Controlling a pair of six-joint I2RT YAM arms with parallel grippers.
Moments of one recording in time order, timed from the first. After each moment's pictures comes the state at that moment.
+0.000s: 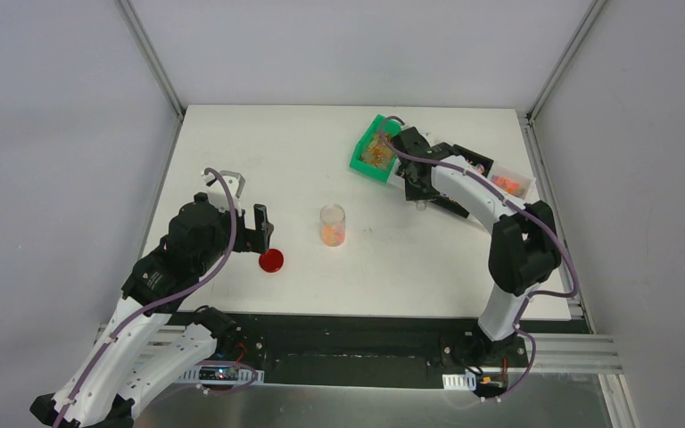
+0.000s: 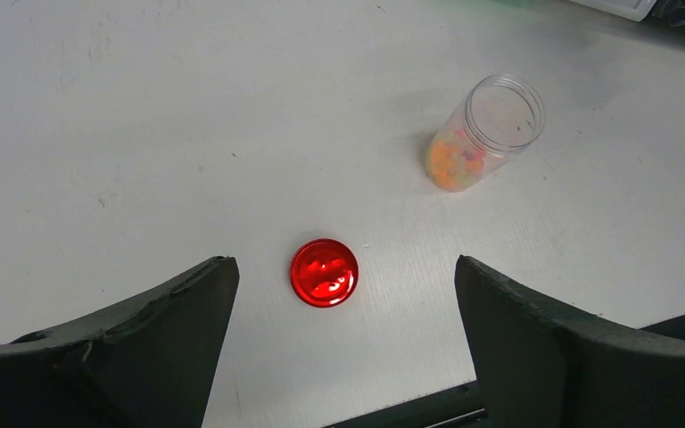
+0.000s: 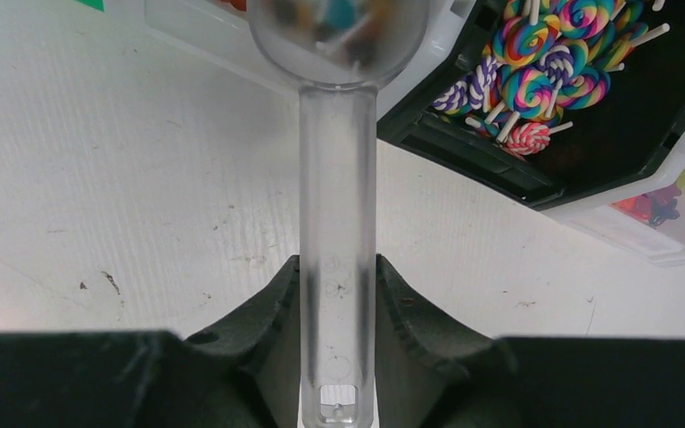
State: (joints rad) left arm -0.54 0.61 0.92 -0.79 -0.20 -0.22; right arm 0.52 1.79 1.47 -0.89 0.41 0.40
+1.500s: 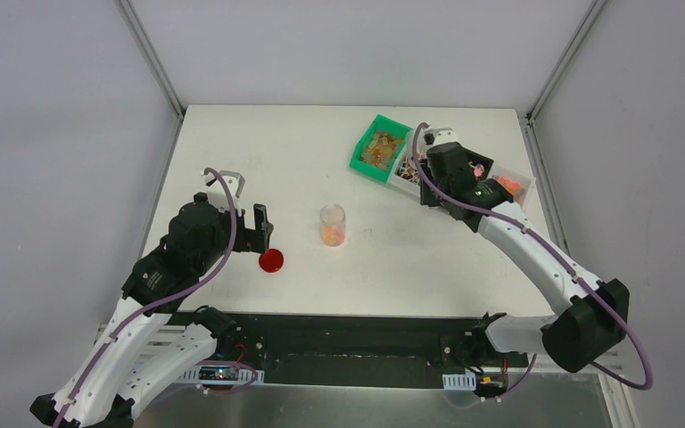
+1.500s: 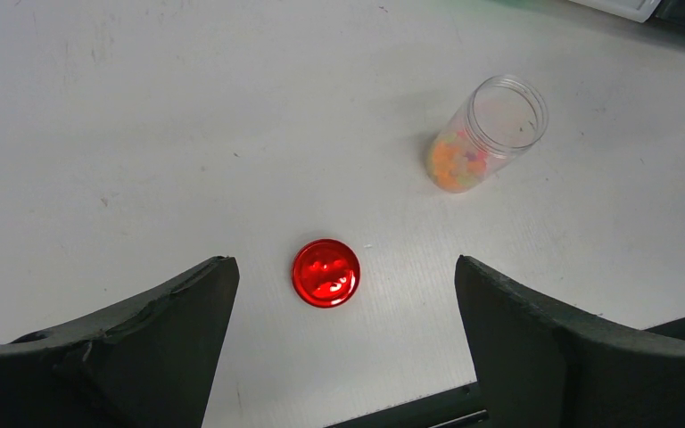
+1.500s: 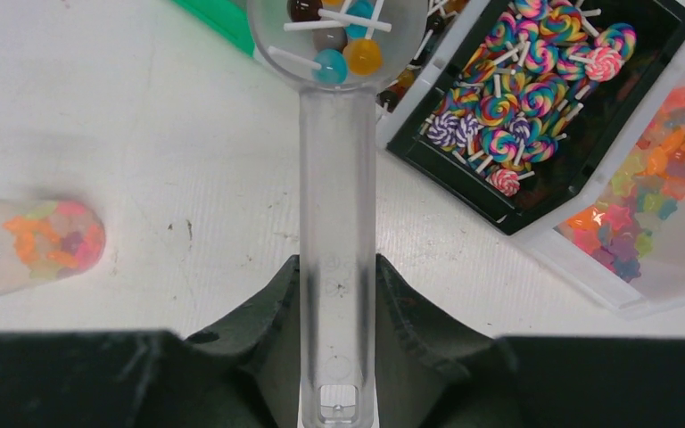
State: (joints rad) left arm -0.54 0.61 0.92 -0.79 -0.21 -0.21; right arm 0.55 1.31 1.15 -0.63 0.35 0.26
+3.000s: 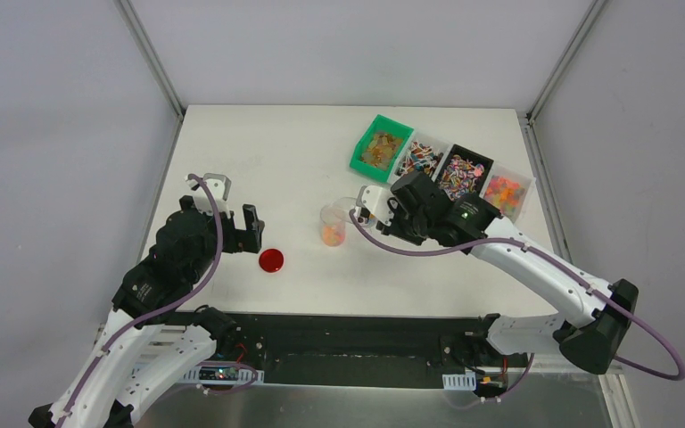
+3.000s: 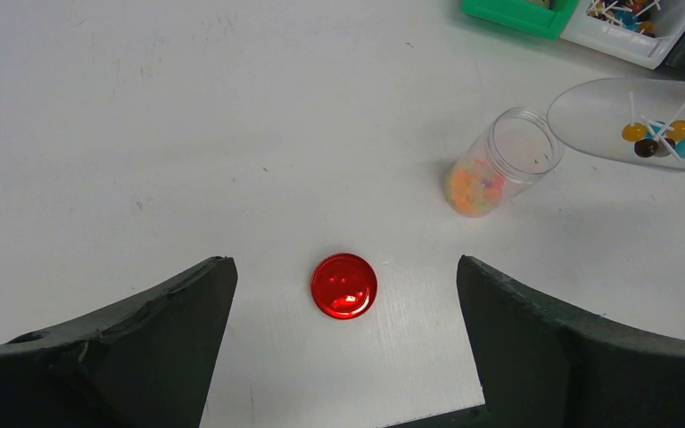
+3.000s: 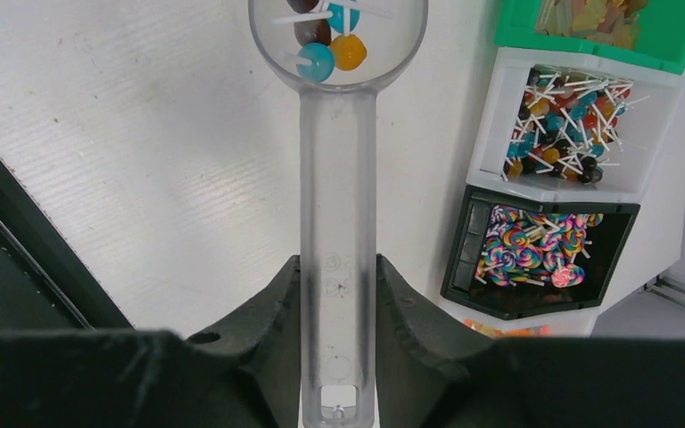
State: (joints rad) left arm -0.54 0.55 0.92 -0.79 -0.28 -0.21; right arm 0.88 1.24 1.23 -0.93 0.14 -0.51
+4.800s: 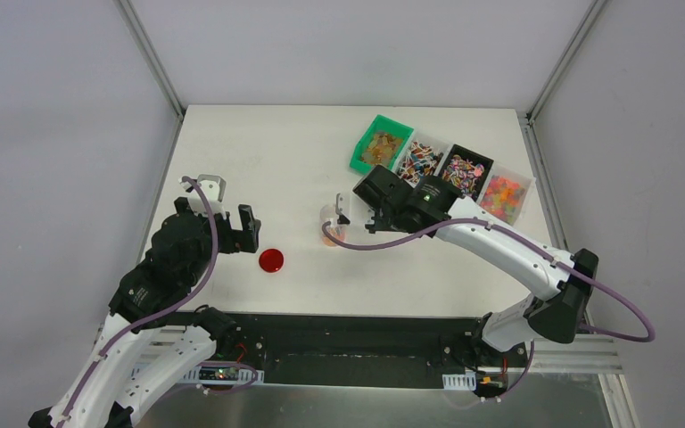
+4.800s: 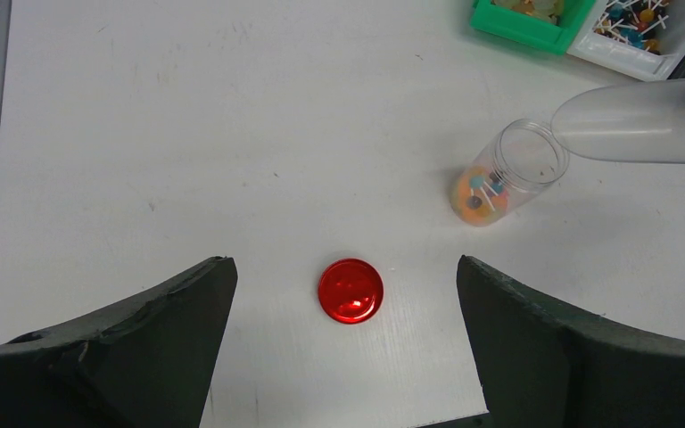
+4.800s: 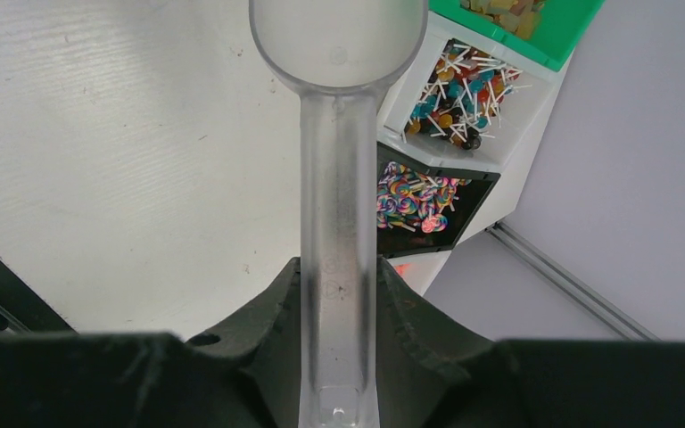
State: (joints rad) left arm -0.54 0.52 0.92 -0.79 -0.31 -0.21; right arm 1.00 1.48 1.52 -1.18 0.43 -0.69
